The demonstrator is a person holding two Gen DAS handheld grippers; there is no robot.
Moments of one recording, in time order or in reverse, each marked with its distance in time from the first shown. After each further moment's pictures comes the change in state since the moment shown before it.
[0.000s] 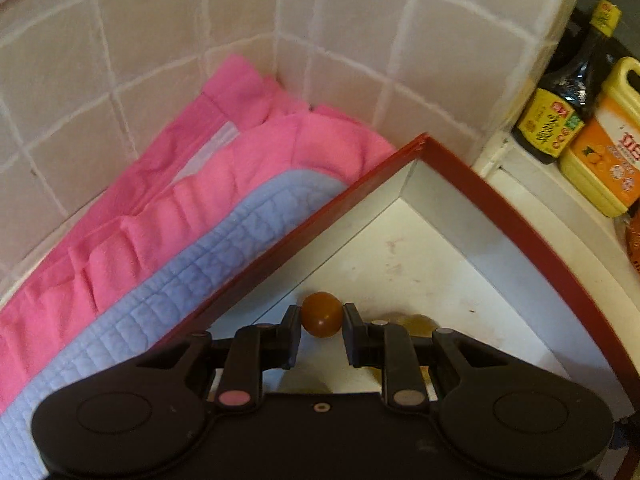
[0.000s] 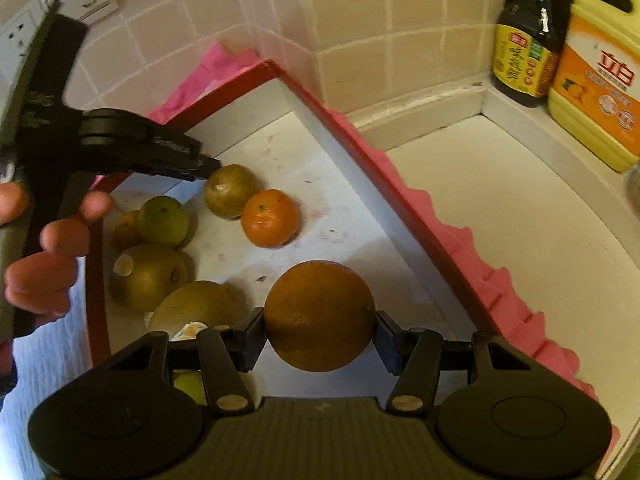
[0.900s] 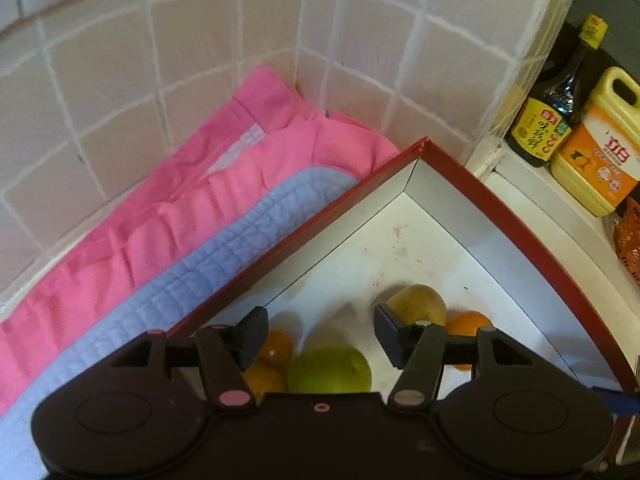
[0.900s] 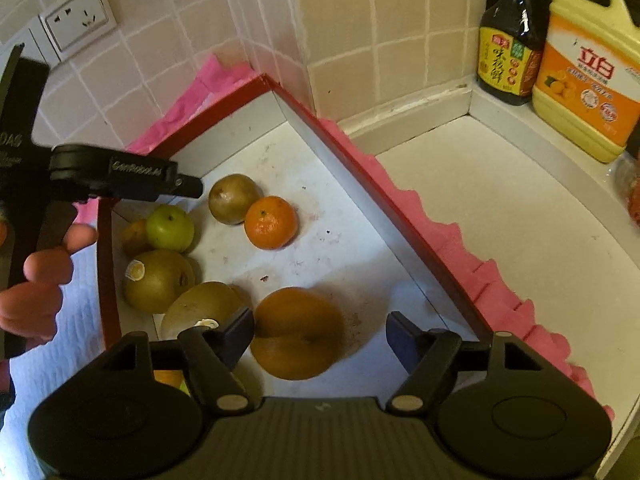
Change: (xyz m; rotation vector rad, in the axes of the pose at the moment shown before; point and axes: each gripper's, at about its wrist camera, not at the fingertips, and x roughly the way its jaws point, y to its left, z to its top) left arm -0.043 0.010 -0.021 -0.001 -0.040 -0.005; right arm -0.027 -0.005 -0.005 0.057 -0.029 0.002
